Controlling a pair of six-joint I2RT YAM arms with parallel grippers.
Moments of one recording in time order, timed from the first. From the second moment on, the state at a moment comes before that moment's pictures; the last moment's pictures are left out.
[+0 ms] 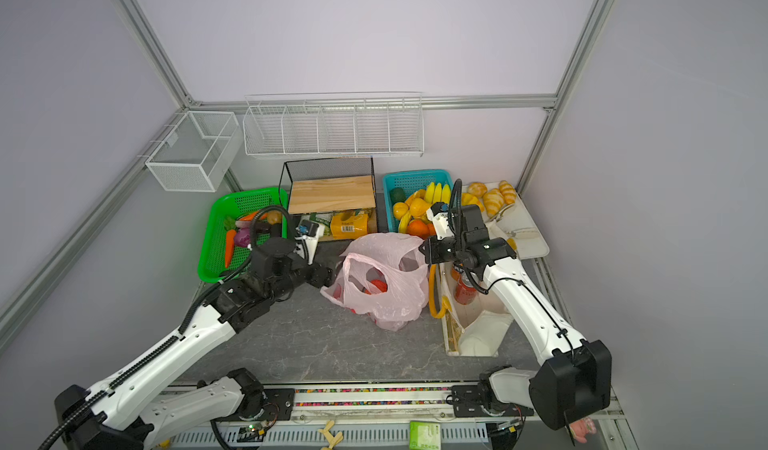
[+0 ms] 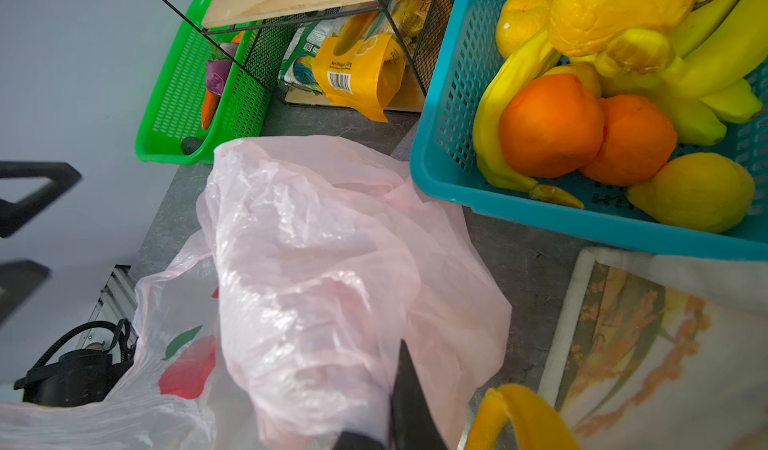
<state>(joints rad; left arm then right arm) -0.64 0.99 0.92 -0.33 -0.03 -0.20 0.33 1.30 1.15 -0.64 -0.41 0.20</state>
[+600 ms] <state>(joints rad) -0.13 1.23 0.91 -0.33 -0.33 -0.40 0.33 1.29 1.15 -0.64 -0.41 0.20</state>
